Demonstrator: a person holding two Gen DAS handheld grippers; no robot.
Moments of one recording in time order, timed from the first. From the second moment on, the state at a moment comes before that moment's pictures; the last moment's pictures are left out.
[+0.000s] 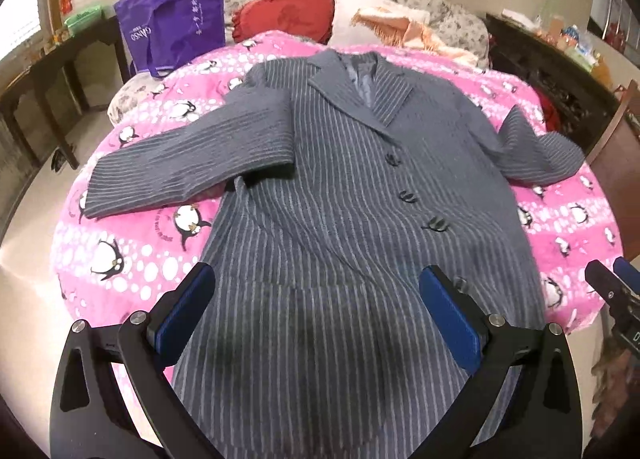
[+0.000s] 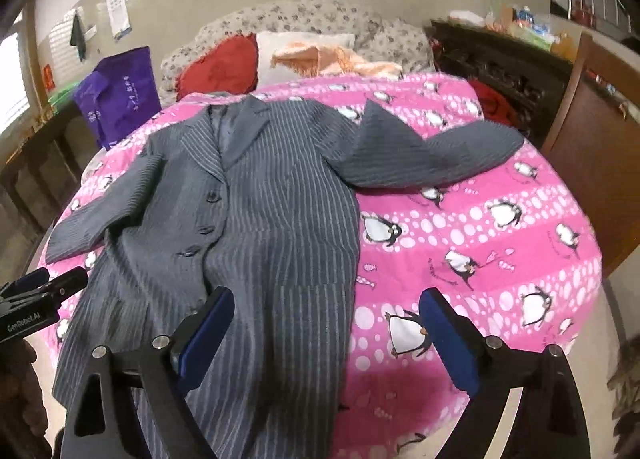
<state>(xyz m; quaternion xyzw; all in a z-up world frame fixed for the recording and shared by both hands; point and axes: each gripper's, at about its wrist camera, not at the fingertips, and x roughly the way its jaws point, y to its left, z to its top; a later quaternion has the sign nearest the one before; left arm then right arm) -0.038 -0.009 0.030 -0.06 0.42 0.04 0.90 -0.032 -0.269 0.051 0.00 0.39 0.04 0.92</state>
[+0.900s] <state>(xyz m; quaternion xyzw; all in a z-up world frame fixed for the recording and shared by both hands) -0.009 -0.011 0.012 -0.04 0.43 0.05 0.90 -0.025 -0.264 0.069 -0.03 0.35 0.06 0.93</state>
